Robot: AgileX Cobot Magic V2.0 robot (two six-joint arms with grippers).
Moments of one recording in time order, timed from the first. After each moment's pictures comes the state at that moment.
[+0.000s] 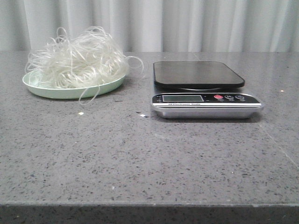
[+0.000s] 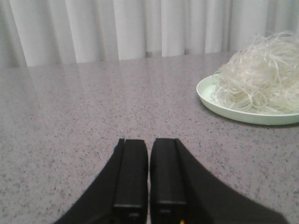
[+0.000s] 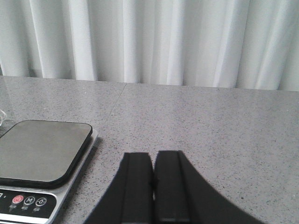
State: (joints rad) left arm -0.05 0.01 -0.01 0.01 0.14 0.05; right arm 0.00 0.29 -0.29 0.43 0.12 -0.38
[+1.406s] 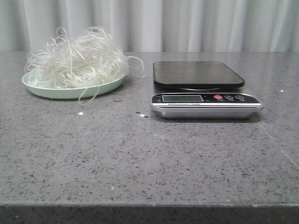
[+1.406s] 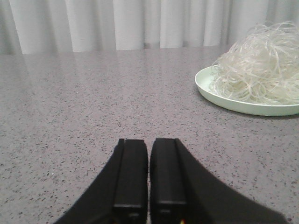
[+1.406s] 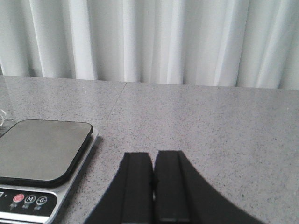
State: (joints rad) left arm -0.05 0.00 0.00 0.00 0.15 0.05; right arm 0.00 0.29 -0.29 0.41 0.14 -0.36
